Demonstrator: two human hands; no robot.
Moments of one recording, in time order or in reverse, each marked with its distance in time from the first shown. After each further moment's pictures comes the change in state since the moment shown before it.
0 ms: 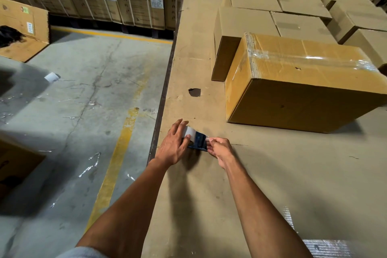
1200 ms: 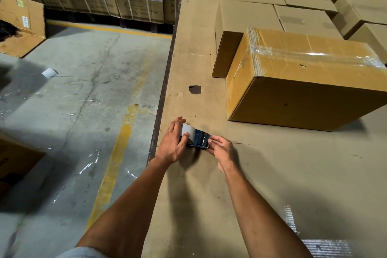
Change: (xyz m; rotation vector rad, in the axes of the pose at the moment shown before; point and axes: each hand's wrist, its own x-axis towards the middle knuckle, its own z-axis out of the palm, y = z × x) left_hand 0.006 -0.003 0.000 -0.095 0.048 -0.032; right_hand 0.000 0.016 0.002 0.135 0.072 -0.118
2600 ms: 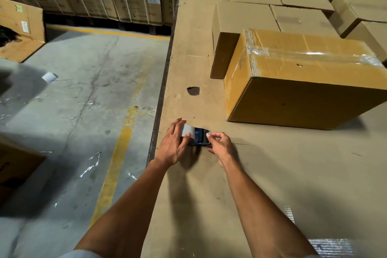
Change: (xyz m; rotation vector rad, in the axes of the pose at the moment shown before) left_hand 0.002 0.004 0.001 0.096 -0.022 0.010; right_hand 0.008 -0.020 0.000 -0.244 0.047 -0.006
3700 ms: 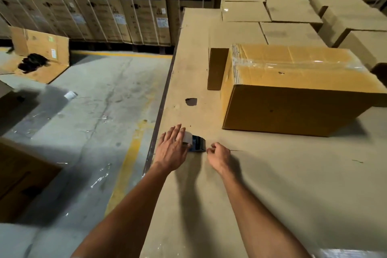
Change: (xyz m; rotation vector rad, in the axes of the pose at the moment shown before) left_hand -0.011 0.049 -0.005 0.558 -0.061 -0.054; right_hand -0.027 -0.005 -0.038 -0.614 -0.049 -0.223
